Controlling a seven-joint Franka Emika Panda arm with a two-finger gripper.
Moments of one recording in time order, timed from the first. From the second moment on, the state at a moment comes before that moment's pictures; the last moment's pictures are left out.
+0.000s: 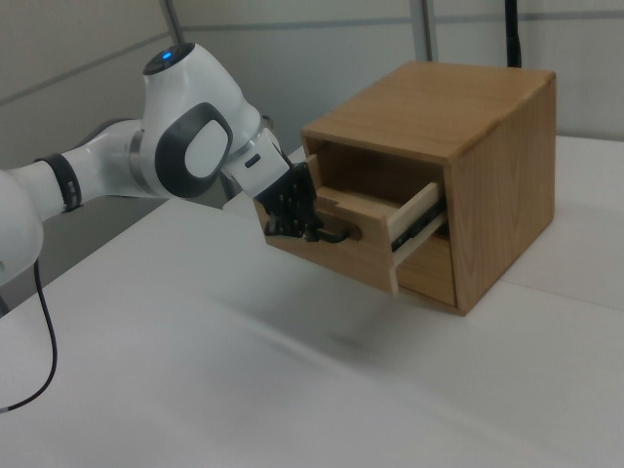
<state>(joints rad) -0.01 0.15 0.11 -1.61 -0.15 2.13 1.42</state>
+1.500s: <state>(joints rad) -0.01 0.05 0.12 -1.57 -0.13 1.88 1.42</state>
